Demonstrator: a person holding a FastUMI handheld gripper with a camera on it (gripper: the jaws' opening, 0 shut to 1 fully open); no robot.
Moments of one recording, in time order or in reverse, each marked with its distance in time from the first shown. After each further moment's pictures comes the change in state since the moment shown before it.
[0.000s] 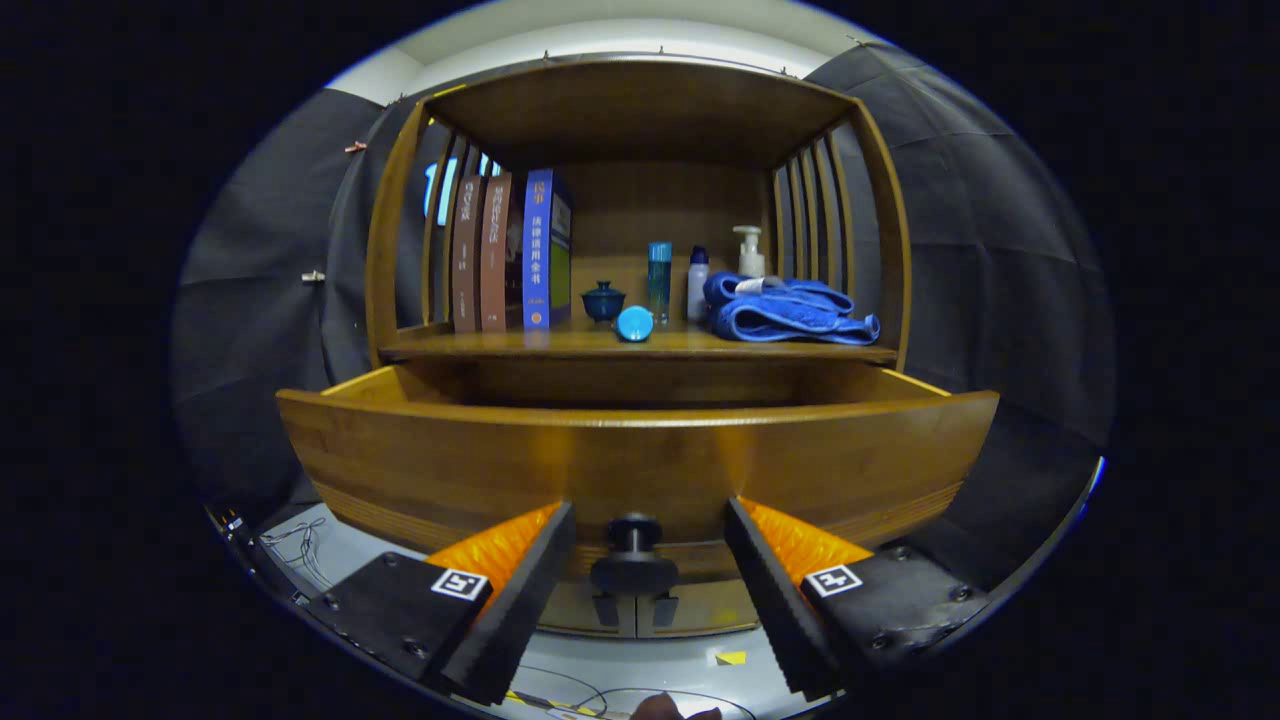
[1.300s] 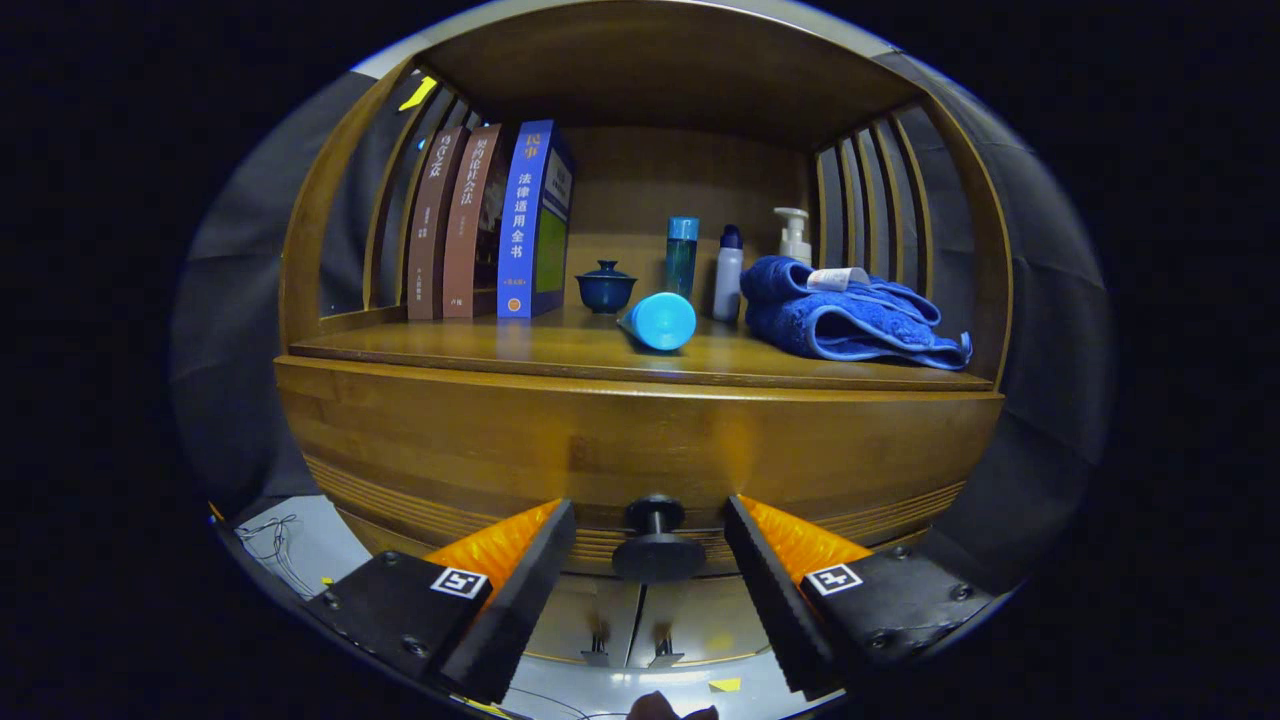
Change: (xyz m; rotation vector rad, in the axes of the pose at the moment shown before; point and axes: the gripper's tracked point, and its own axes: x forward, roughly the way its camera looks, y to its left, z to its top) arm 0.106 0.015 0.004 -0.040 0.027 -0.017
